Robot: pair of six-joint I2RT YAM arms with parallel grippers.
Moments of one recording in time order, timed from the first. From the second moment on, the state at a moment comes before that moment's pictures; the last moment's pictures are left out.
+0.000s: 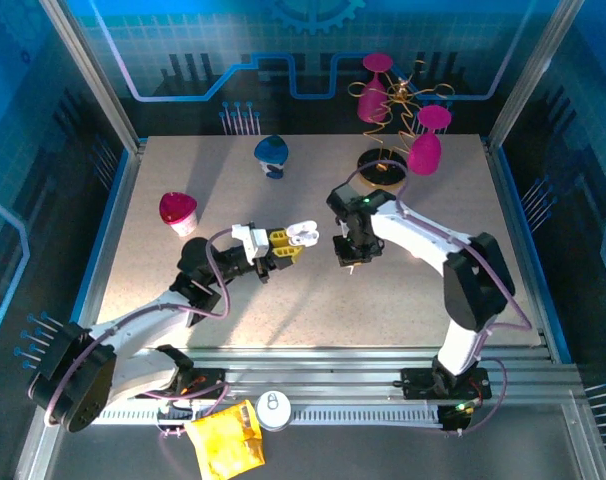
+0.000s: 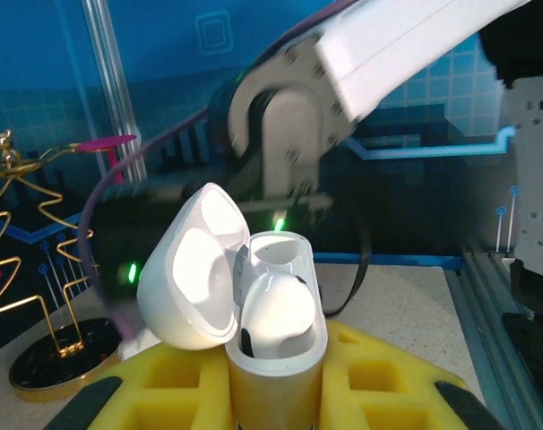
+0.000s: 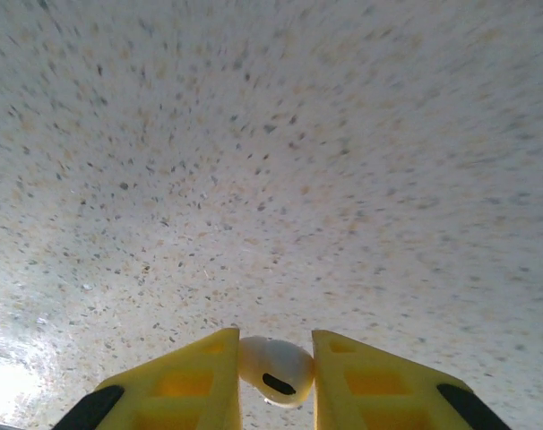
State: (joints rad) left arm -0.51 1.13 0.44 0.90 0.70 -0.01; right arm 0.60 1.74 1.37 -1.05 -0.02 0.42
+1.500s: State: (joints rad) left arm -0.49 1.44 0.54 0.85 0.64 -0.12; right arm 0.81 1.44 1.37 -0.72 0.19 0.21
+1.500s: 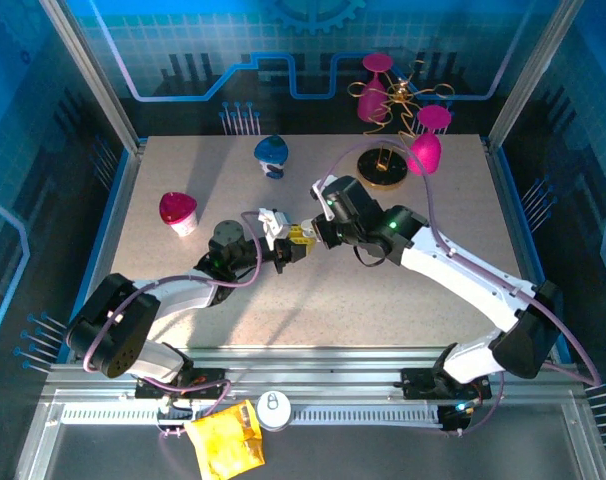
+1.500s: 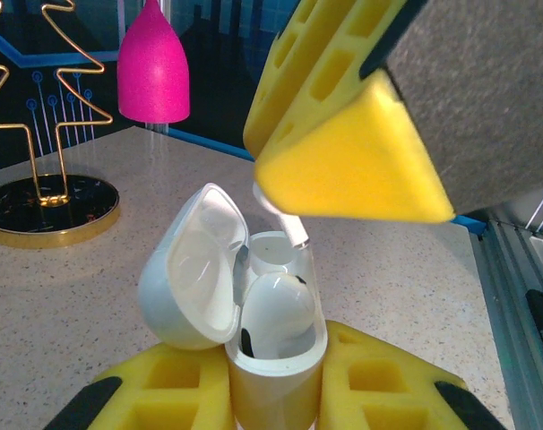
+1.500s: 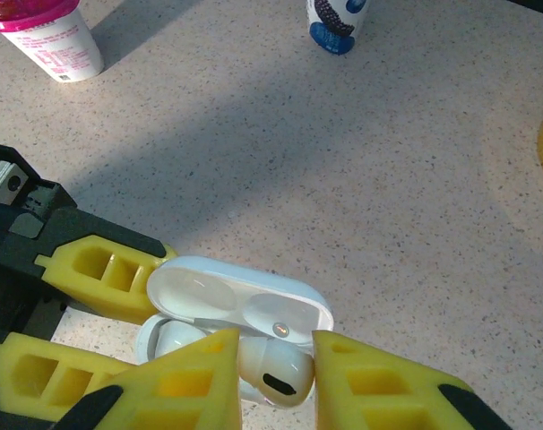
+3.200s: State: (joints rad) left arm -0.49 1.43 0.54 0.94 0.79 -0.11; right arm 0.61 1.38 1.36 -0.67 -0.23 0.34
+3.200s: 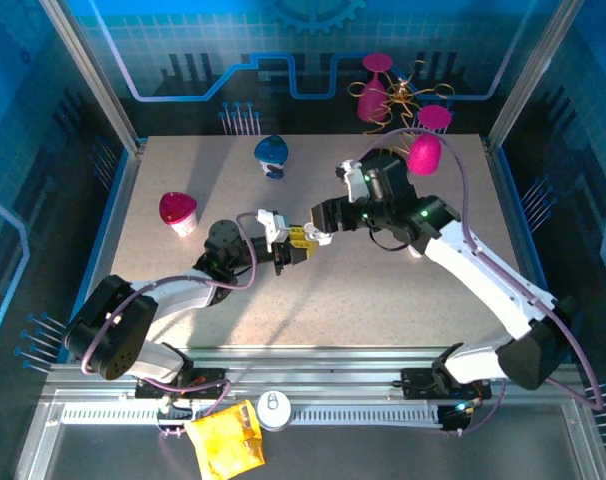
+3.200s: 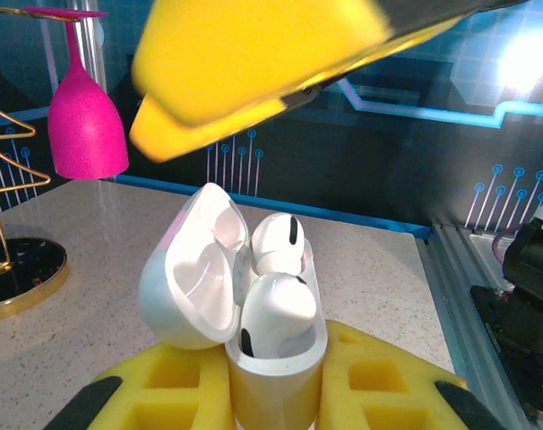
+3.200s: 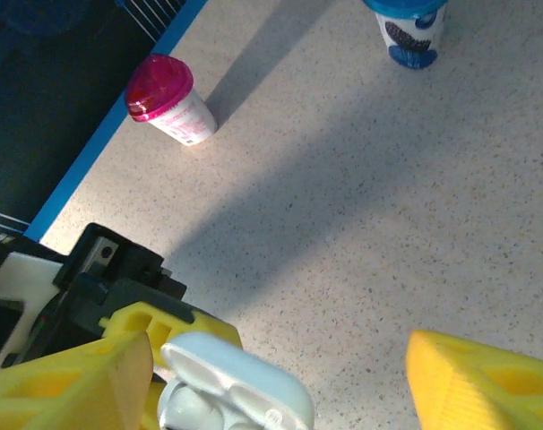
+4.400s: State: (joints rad) left arm -0.49 1.41 0.51 0.94 0.76 -0.08; right arm 0.52 1.33 1.28 -0.70 -0.37 0.42
